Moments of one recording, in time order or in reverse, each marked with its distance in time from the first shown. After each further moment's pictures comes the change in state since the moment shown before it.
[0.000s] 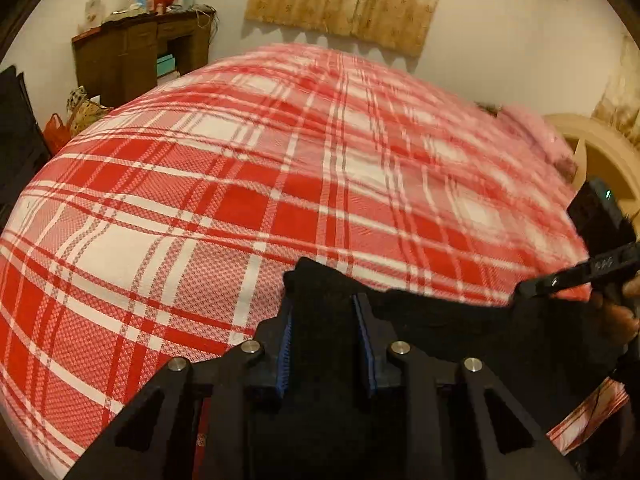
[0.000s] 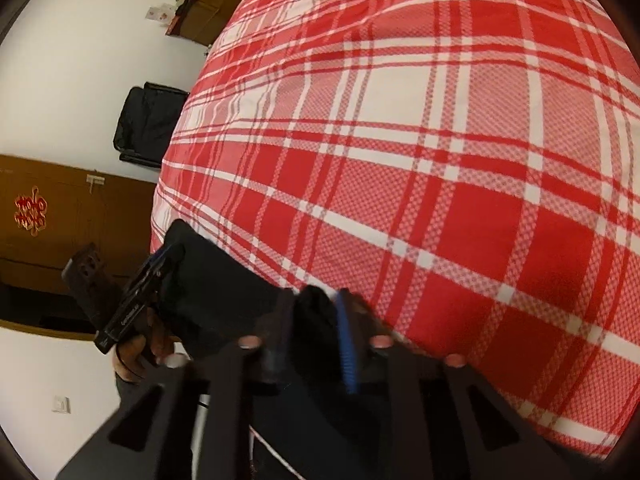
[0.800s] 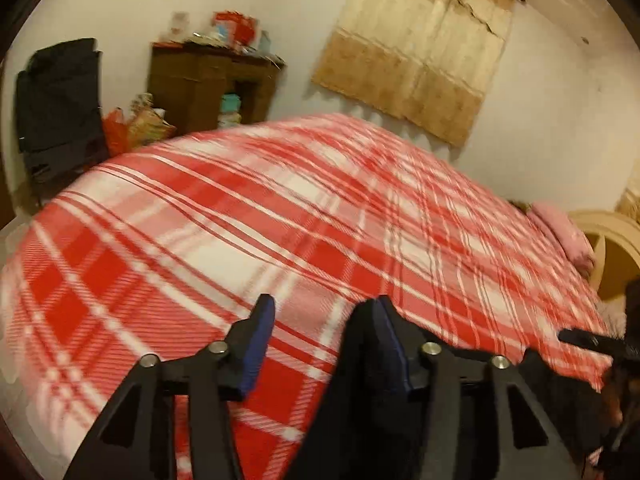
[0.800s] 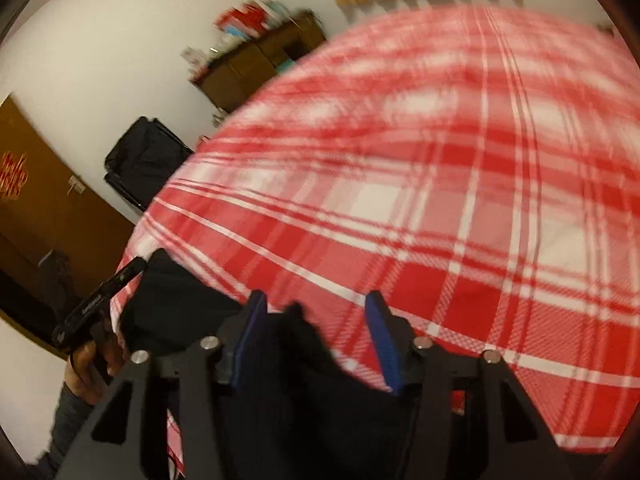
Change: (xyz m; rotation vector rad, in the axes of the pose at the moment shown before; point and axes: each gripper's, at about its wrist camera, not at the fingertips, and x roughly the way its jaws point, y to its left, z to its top) left arm -0.046 0.040 -0.018 -0.206 -0.283 0.099; right arm -0.045 0.039 -0.039 -0.264 -0.419 -0.201
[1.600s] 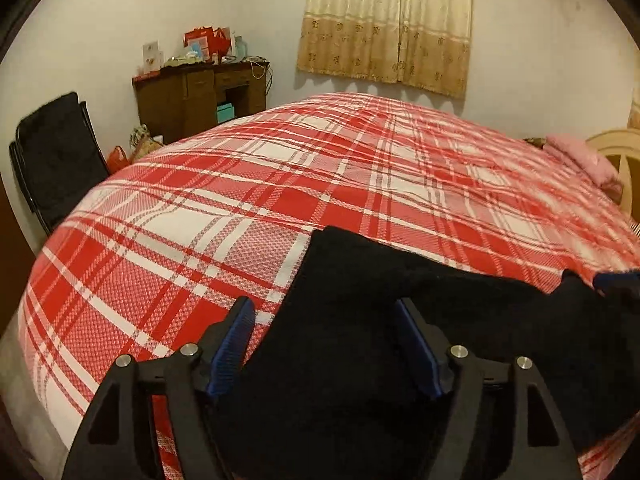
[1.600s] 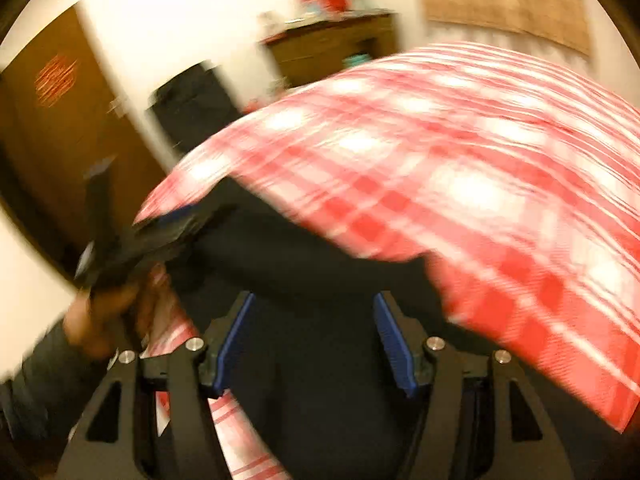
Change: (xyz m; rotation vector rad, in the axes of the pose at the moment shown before) left arm 0.028 -0.043 -0.046 0.240 0.062 0.139; right arm 0.010 0.053 -0.038 -0.222 0.051 0.010
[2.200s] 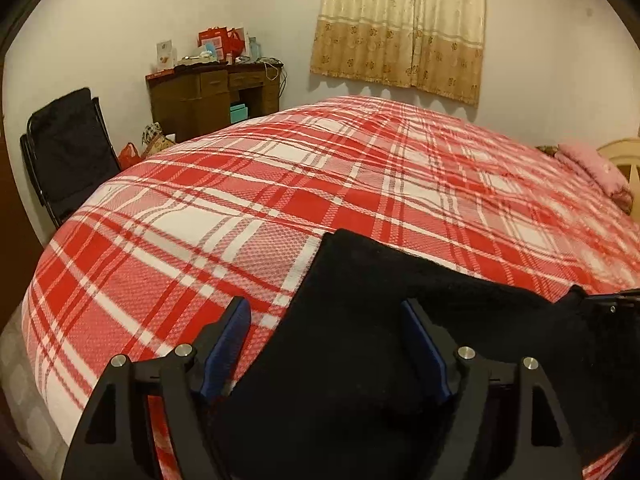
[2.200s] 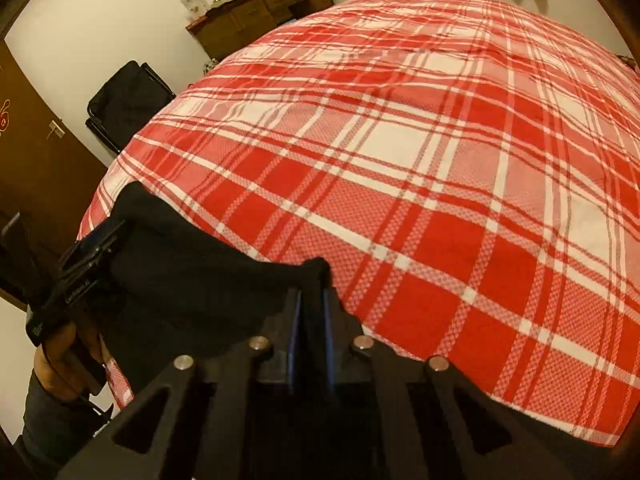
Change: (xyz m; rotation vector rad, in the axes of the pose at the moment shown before) left arm -0.005 0.001 0.000 -0.051 -0.017 0.033; right arm 0.027 -0.049 0.004 0.144 0.125 -0.080
